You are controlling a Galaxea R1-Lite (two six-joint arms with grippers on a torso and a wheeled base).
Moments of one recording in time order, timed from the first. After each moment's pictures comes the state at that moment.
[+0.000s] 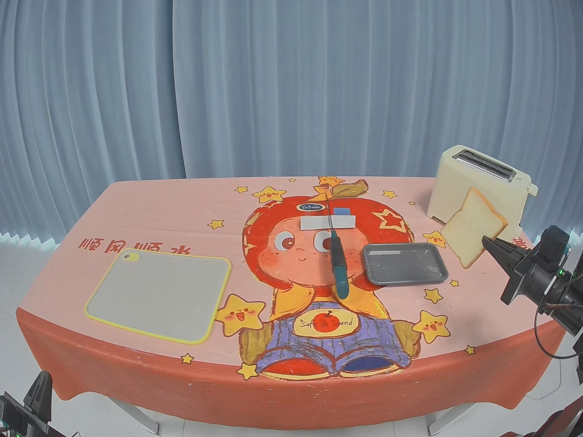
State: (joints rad) left arm 0.01 0.03 -0.02 0.00 0.00 -0.01; right arm 0.22 1.41 -0.22 -1.08 0.19 -0.05
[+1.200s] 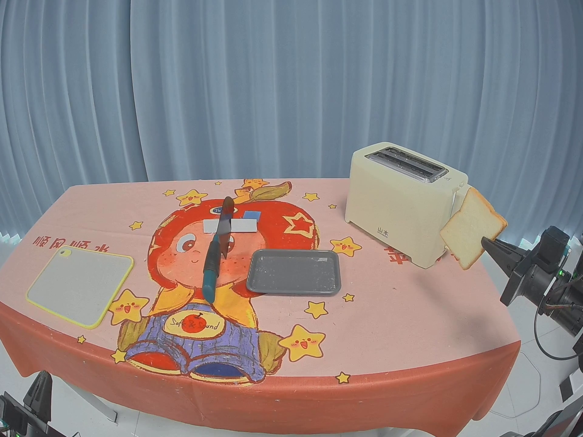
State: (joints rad) left arm 0.01 0.03 -0.02 0.00 0.00 -0.01; right arm 0.23 1.41 -0.22 -1.08 0.19 -0.05
